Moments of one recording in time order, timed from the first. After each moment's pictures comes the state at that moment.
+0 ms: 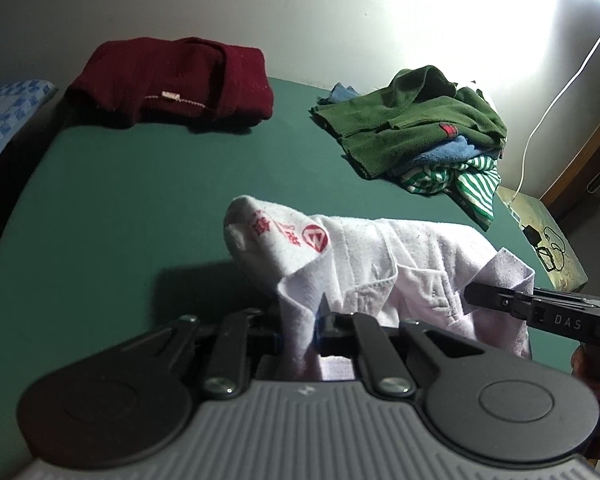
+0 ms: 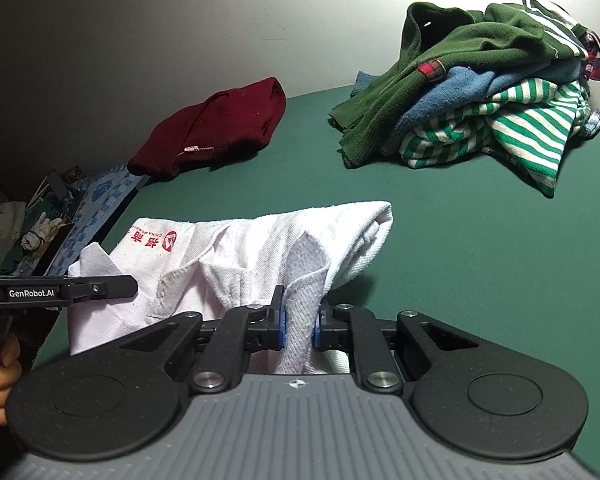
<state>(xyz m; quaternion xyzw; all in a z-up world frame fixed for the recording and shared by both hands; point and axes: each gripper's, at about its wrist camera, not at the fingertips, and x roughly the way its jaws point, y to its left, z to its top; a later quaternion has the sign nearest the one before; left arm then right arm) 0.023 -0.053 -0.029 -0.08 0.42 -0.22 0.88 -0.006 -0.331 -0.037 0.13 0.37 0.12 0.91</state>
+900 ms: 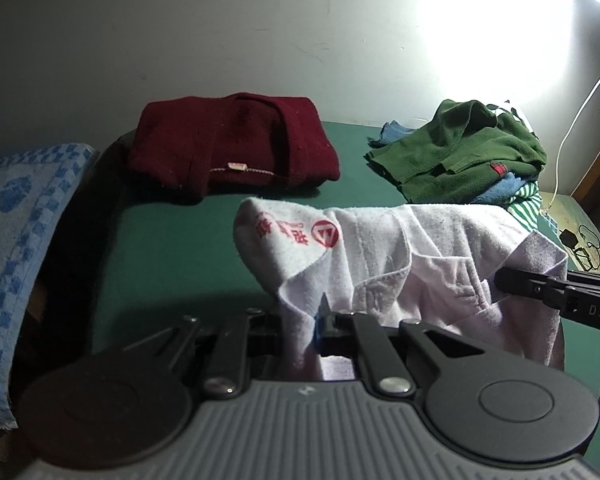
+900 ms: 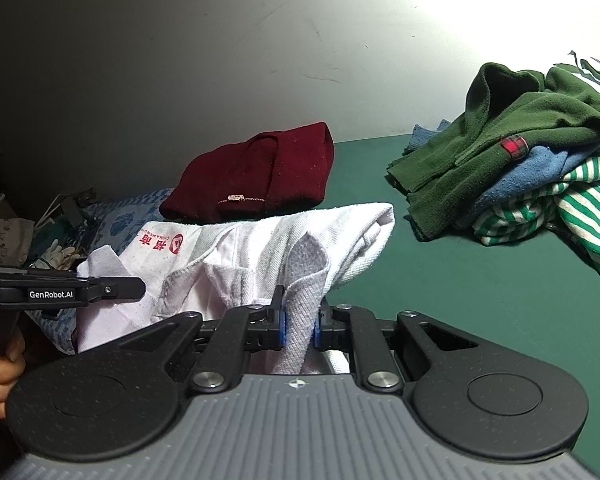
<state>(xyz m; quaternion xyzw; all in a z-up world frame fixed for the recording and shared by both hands) 0.081 0.003 0.010 -0.01 0.40 -0.19 0.90 0.041 -0.261 0.004 0.12 0.32 0.12 0.93</state>
